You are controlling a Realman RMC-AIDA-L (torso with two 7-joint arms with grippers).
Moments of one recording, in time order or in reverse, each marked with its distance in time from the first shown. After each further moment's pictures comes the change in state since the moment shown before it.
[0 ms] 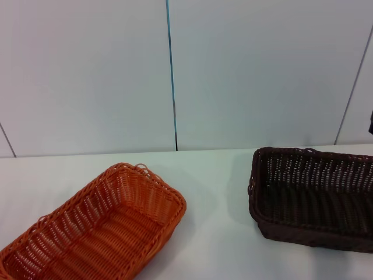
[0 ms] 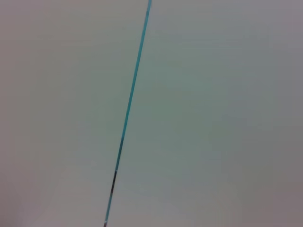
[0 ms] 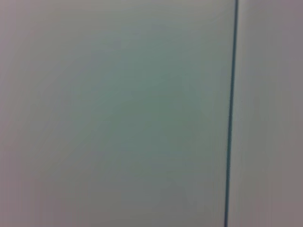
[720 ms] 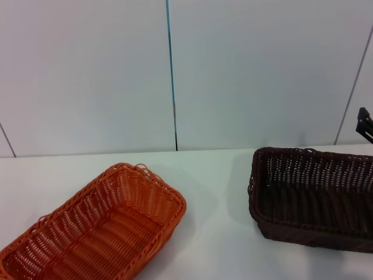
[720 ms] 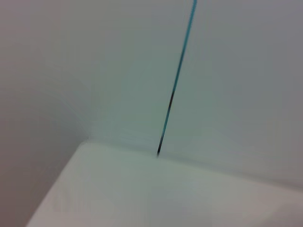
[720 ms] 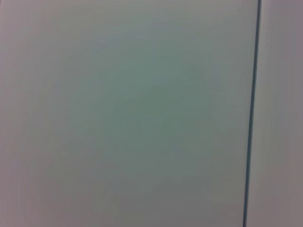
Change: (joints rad) left arm -0.093 0.004 -0.042 -0.327 0.985 -0.197 -0.984; right arm 0.046 0.000 -0.006 -0.036 0.000 0.006 -0.004
